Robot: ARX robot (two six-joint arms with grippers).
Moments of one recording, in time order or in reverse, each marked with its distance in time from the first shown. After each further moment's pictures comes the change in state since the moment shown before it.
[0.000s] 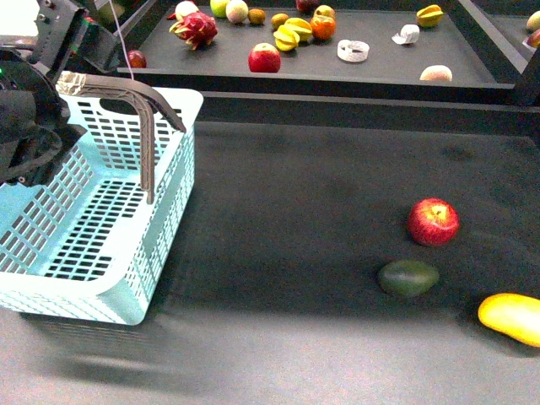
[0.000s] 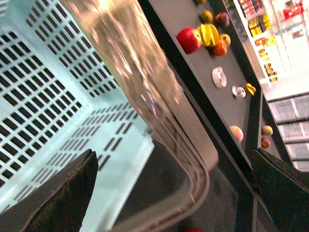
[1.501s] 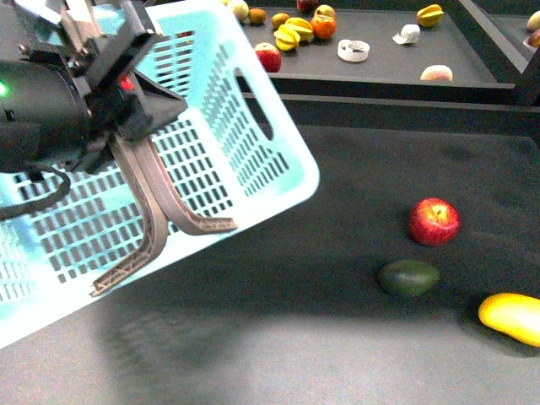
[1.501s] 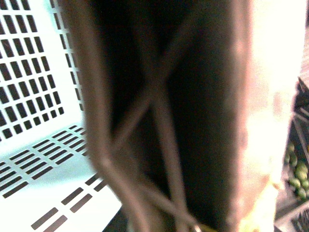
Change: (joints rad) left arm -0.164 -0.236 -0.198 -0.024 0.350 0.345; right arm 0.000 0.000 0.000 0.000 0.000 0.000
